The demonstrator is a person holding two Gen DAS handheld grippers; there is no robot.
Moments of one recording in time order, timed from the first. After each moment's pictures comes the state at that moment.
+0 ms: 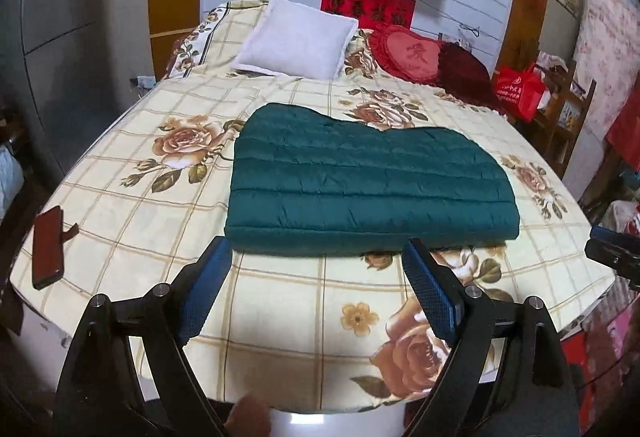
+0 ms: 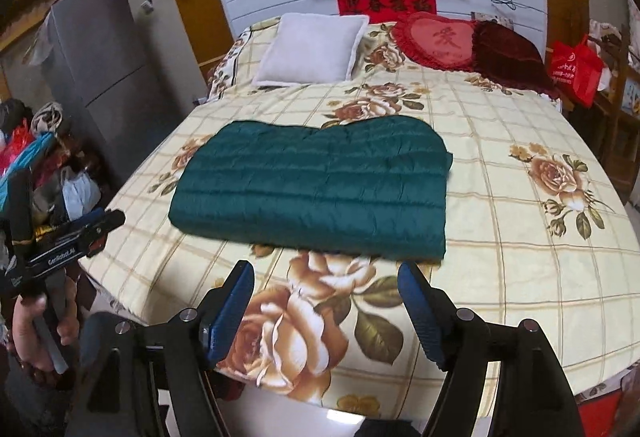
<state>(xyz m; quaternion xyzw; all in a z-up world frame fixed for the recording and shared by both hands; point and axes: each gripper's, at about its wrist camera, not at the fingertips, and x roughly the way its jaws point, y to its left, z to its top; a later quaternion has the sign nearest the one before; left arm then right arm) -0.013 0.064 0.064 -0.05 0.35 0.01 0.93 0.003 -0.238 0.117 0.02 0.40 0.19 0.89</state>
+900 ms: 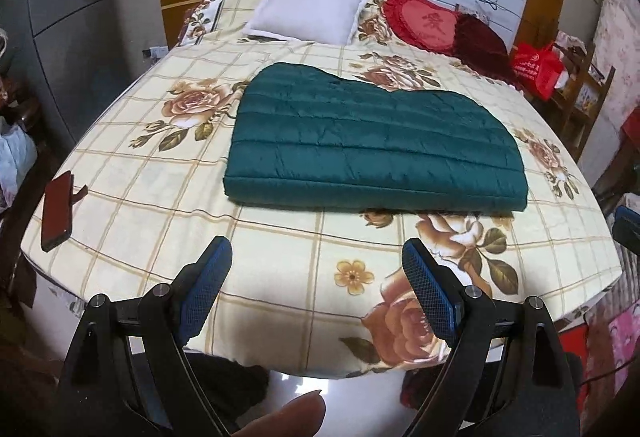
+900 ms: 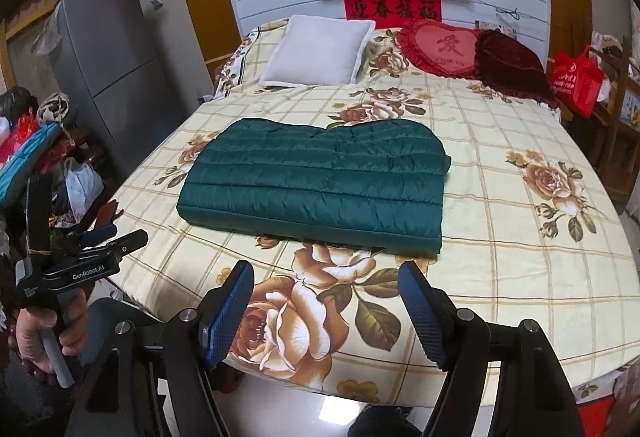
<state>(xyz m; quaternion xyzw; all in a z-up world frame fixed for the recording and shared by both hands) -0.021 0.041 0.050 -0.05 0.41 0.04 0.91 -0.017 -0.239 0.133 0.00 0.40 0.19 0.90</state>
